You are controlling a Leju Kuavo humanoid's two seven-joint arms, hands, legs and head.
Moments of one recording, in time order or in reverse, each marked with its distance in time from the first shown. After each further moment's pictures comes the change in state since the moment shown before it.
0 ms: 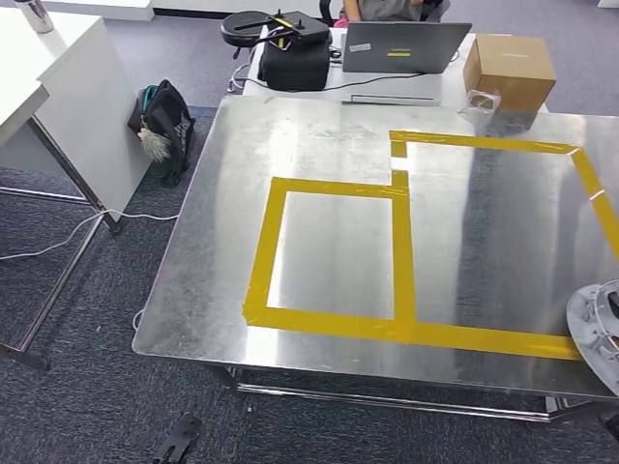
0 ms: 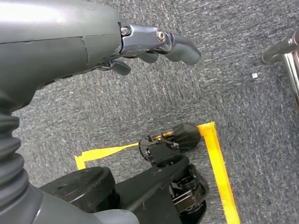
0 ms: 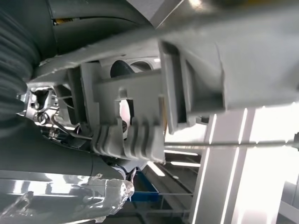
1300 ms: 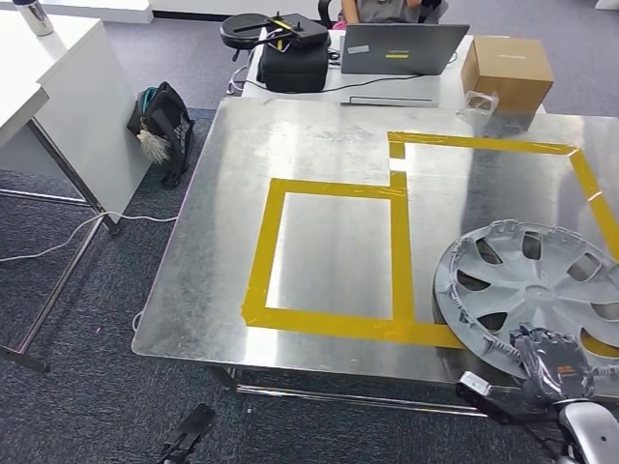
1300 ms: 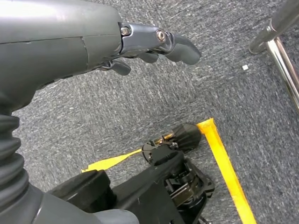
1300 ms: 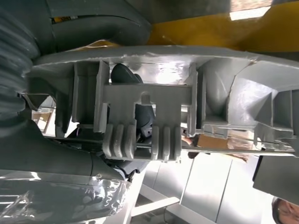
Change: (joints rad) left arm -0.041 0.006 -0.114 0.000 -0.003 -0.036 0.059; right arm -0.063 -0.534 1.093 0.229 -0.203 -0.074 0.497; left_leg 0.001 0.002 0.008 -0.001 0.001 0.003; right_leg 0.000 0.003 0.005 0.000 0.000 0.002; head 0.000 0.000
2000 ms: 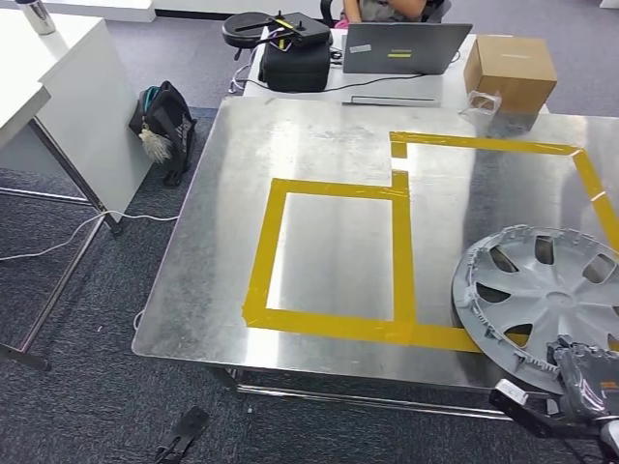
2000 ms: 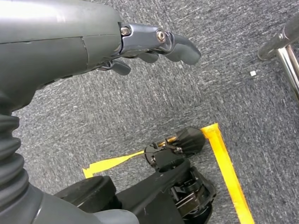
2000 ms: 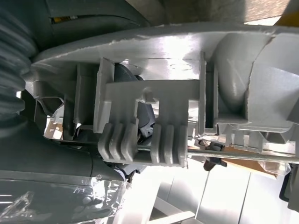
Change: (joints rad) left arm 0.013 0.012 0.000 0.000 0.027 0.015 -0.002; right arm 0.099 -0.028 -0.152 0.005 -0.072 0.000 -0.033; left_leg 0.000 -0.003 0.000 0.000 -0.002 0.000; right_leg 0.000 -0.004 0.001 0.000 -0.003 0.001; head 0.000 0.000
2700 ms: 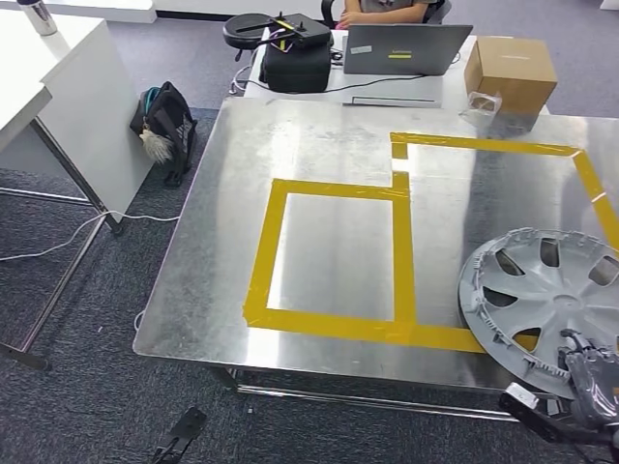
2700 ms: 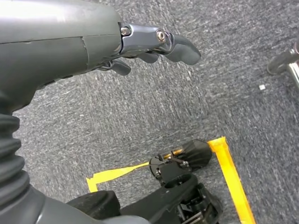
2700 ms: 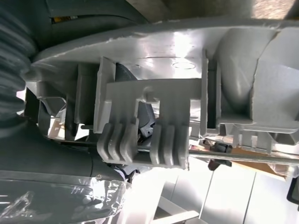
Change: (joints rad) left arm 0.004 0.003 -0.010 0.000 -0.003 0.063 0.030; right arm 0.022 0.024 -0.070 0.011 0.037 -0.009 -0.045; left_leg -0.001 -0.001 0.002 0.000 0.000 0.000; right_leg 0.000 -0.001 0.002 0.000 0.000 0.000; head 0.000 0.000
